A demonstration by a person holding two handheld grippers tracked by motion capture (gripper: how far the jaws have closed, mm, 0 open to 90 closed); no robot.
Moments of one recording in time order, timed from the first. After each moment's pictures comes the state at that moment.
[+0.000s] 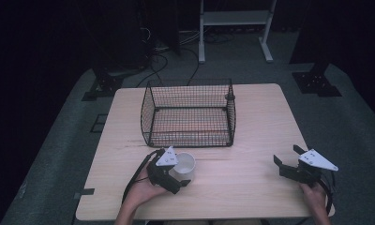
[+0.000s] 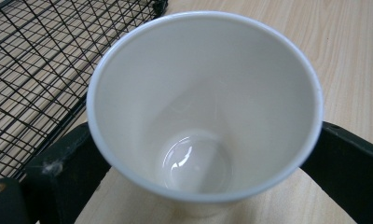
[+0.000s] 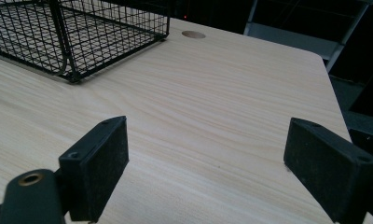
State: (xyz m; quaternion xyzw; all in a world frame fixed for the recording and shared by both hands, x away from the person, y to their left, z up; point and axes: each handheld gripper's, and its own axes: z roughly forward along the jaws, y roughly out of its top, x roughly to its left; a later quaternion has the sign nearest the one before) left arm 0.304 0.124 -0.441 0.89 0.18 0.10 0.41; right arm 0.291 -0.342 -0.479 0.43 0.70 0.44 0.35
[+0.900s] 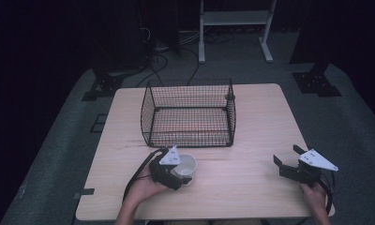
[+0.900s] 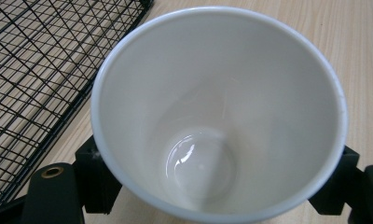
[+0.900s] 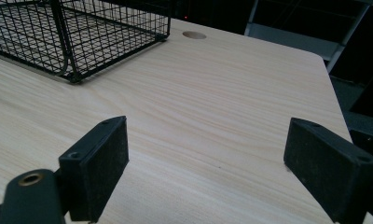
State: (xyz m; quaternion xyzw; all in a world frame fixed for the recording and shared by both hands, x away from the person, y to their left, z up) left arm 0.309 0.119 -0.439 0.90 0.15 0.09 0.39; right arm 0.291 -0.342 -0.479 0.43 0.70 0.45 0.35
